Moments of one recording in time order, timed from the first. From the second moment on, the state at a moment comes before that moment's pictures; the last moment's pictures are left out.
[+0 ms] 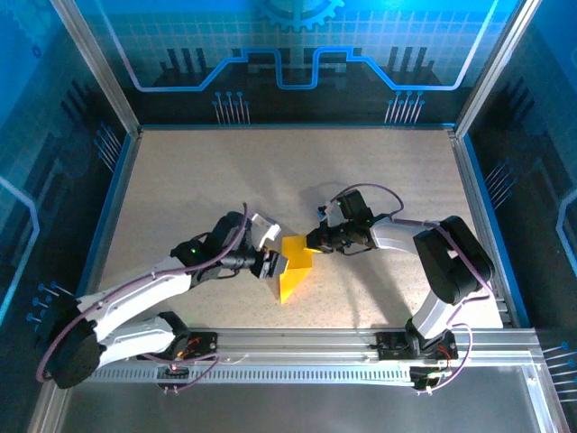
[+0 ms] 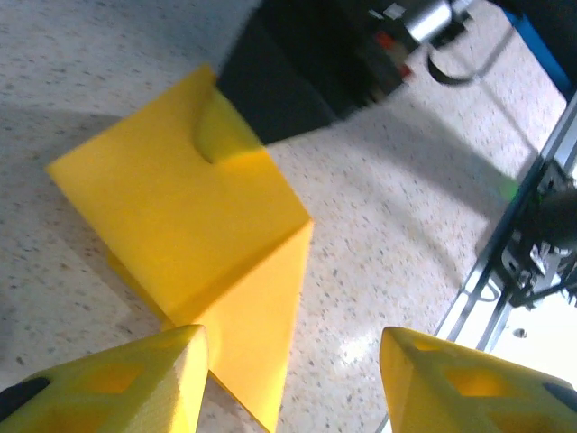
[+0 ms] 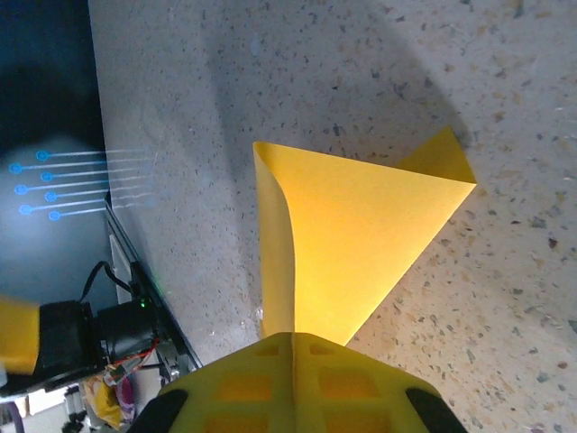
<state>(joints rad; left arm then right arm) -0.74 1.08 0.67 -0.34 0.31 -0.33 0.48 1.69 0.80 -0.07 -0.76 0.68</state>
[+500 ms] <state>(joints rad) -1.16 1.39 0.86 -0.54 -0.18 -0.50 0.48 1.70 0.83 -0.12 -0.70 0.73</state>
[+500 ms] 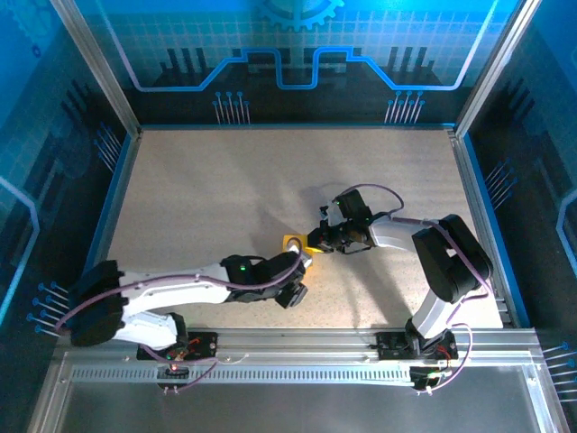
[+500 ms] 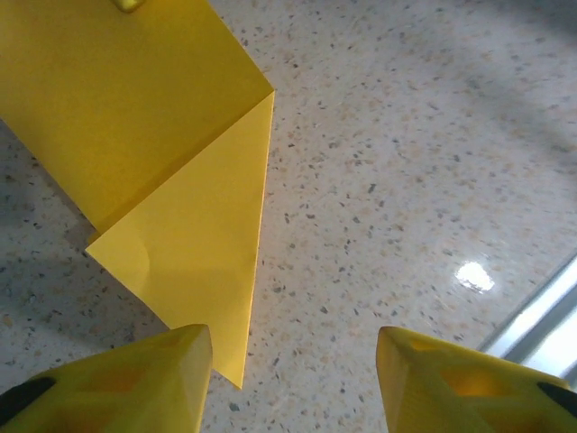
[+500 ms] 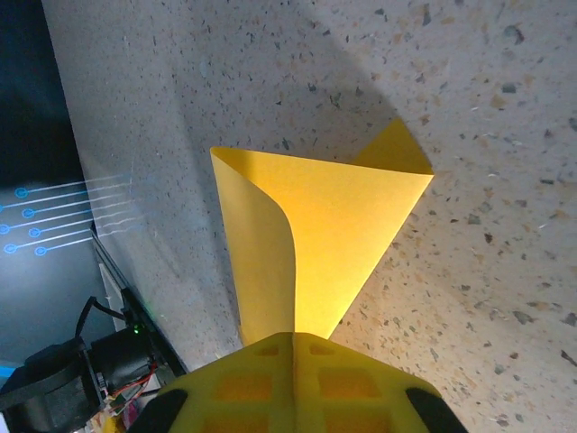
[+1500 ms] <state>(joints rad) -1.23 1.86 1.15 -0.81 -0.51 -0.62 0.48 1.74 0.85 -0.13 -0.70 0.73</state>
